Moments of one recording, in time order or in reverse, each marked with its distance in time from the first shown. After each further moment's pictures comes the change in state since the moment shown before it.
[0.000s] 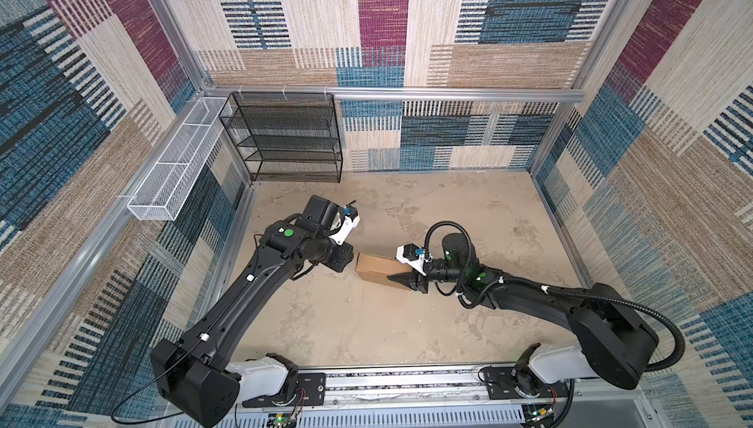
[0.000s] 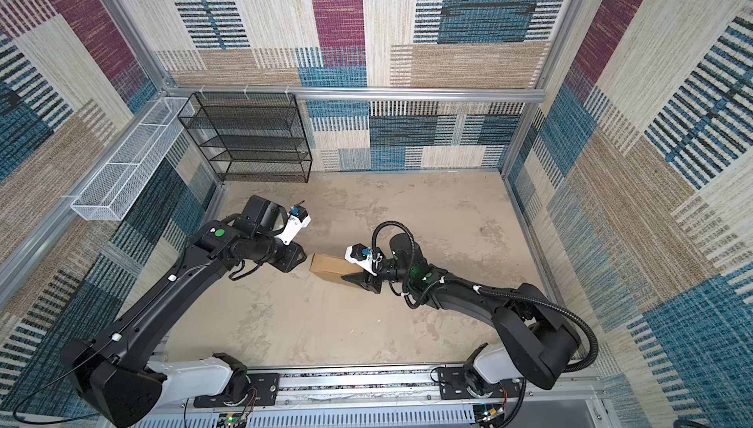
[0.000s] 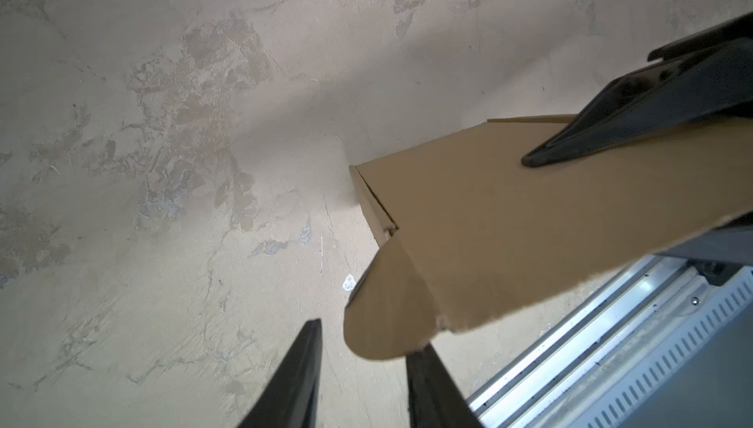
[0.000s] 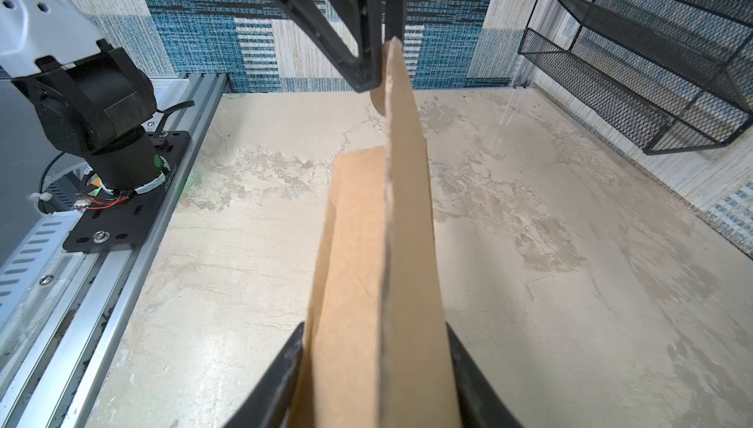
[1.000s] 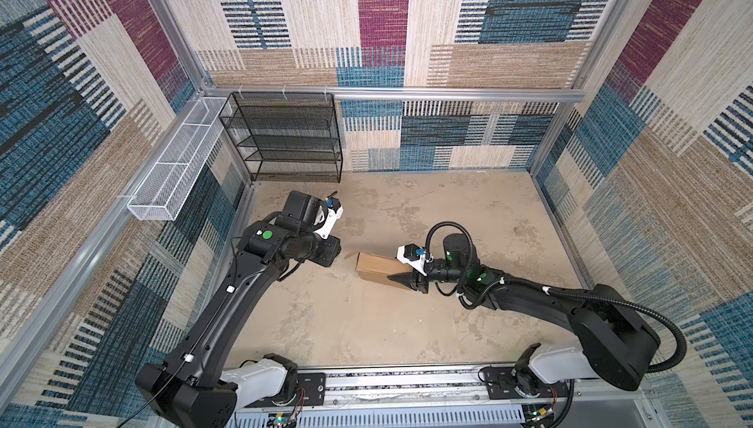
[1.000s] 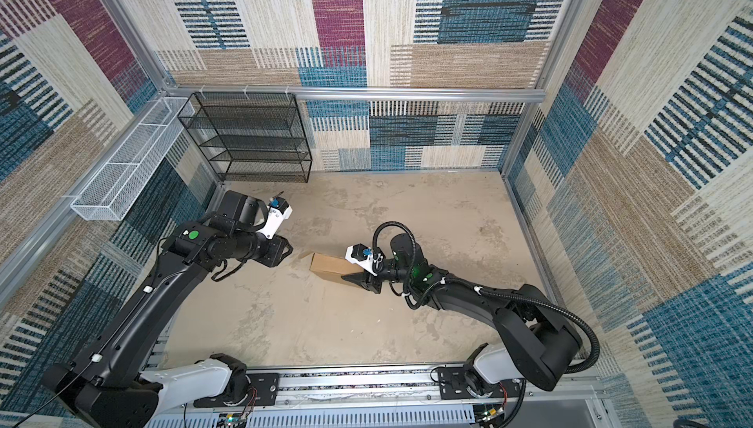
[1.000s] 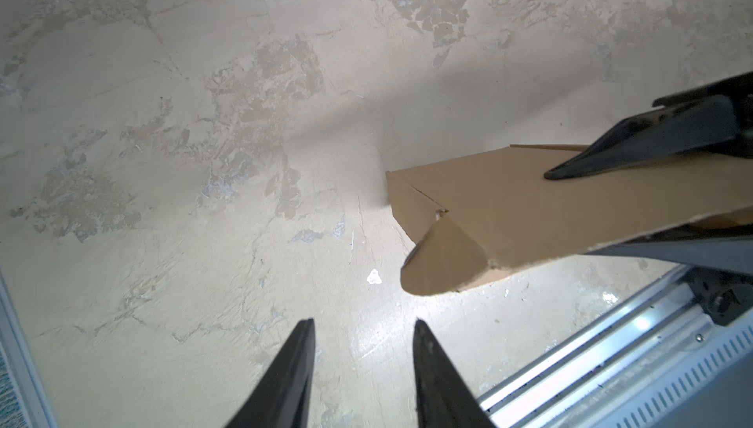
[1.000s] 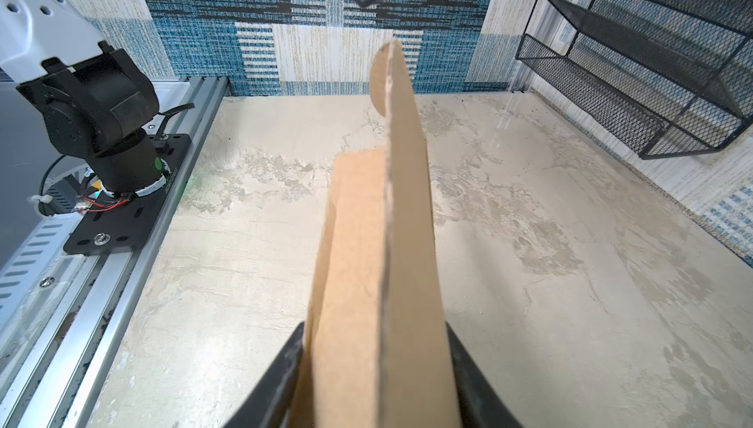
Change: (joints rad) left arm 0.072 -0.071 0.062 -0.069 -0.019 -0.012; right arm 0.000 -0.008 -0.008 0.011 0.000 0.003
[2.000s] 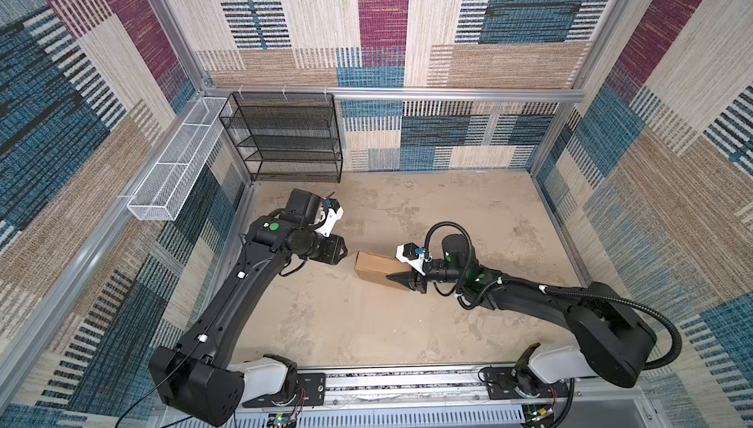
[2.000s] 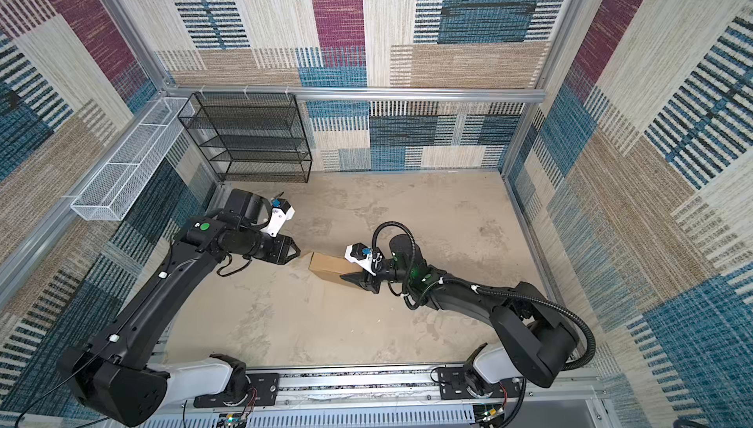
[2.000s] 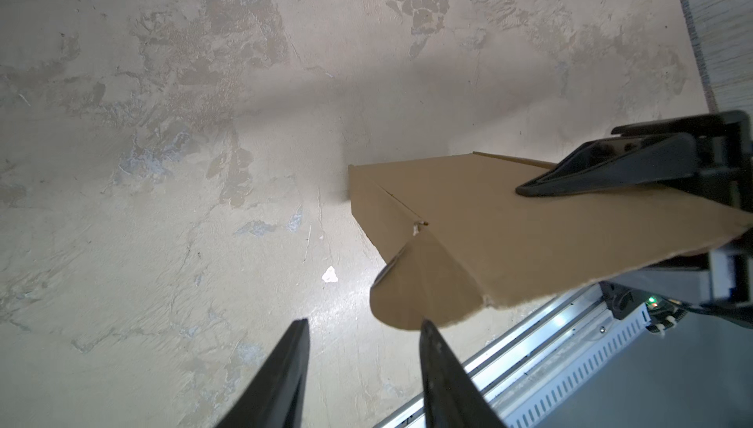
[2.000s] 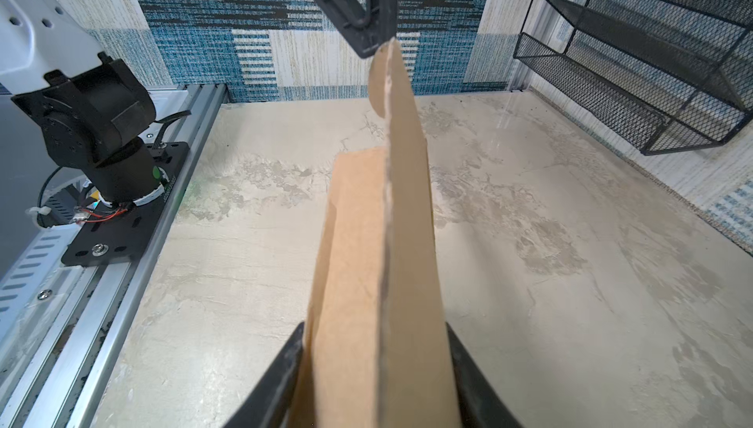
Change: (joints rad) left arm 0.054 0.064 -0.031 0.023 0.124 -0.093; right arm 0.001 0.018 -0.002 0.039 0.006 0.034
